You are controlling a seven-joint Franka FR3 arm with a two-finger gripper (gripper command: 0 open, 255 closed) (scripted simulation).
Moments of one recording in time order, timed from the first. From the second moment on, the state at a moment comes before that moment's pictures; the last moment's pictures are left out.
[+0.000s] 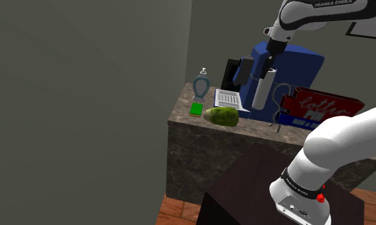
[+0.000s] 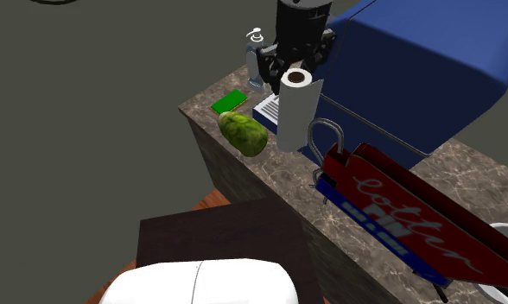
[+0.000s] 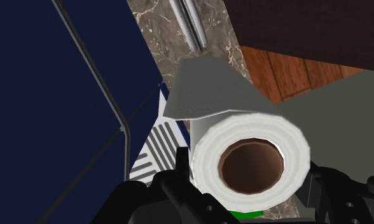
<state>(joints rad) -0.14 -0.61 -0.32 -2.33 -0.20 1.82 -0.59</state>
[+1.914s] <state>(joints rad) -0.14 -0.58 -0.33 -1.93 -0.19 1.47 -0.67</state>
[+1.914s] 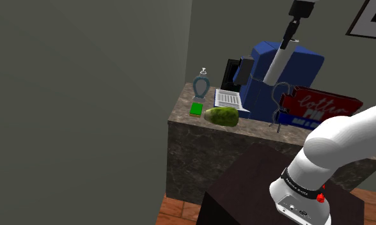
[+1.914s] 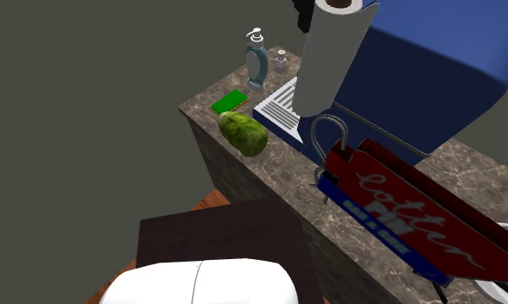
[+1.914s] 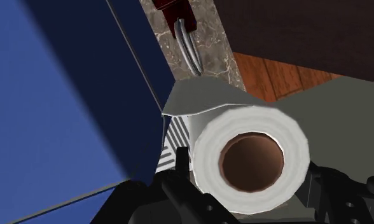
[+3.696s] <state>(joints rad) -0.23 -0.71 -0.81 -1.76 -0.48 1.34 -1.28</state>
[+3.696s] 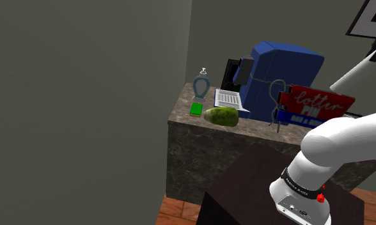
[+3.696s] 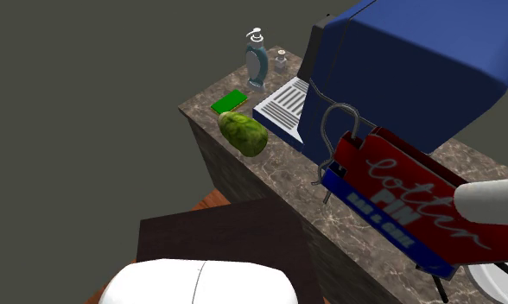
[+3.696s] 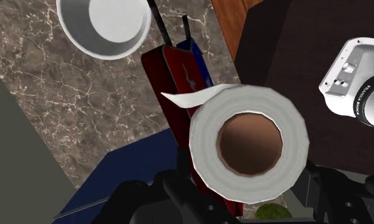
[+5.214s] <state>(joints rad) 0.44 -0.70 -1.64 -0.94 -0.71 1.19 -1.80</state>
